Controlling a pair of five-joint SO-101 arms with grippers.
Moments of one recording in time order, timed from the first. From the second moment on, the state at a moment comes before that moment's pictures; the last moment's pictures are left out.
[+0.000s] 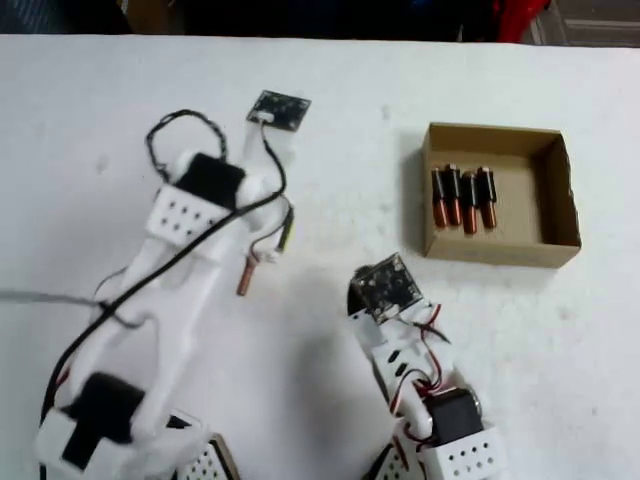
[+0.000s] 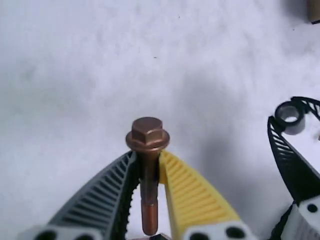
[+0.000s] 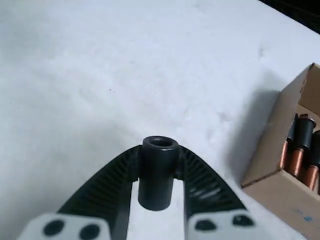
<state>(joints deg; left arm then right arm) 18.1 -11.0 2.8 94.6 9.3 -22.9 -102.6 91.5 48.6 19.4</state>
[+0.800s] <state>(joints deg) 17.8 -66.1 31.6 82.9 7.8 -37.7 -102.6 91.6 37.4 8.6</state>
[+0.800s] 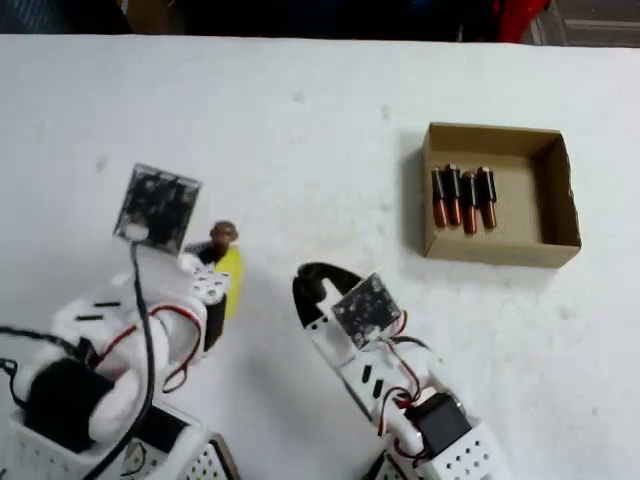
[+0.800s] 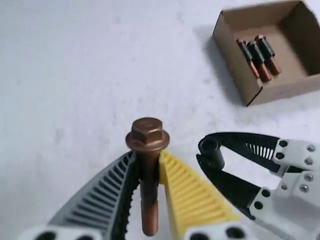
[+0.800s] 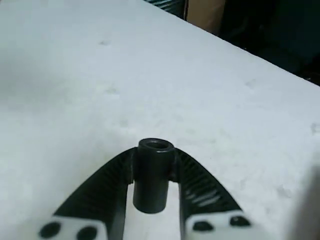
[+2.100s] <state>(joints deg) 23.4 -84.4 68.1 20.0 10.6 -37.6 -102.6 96.4 13.9 6.6</state>
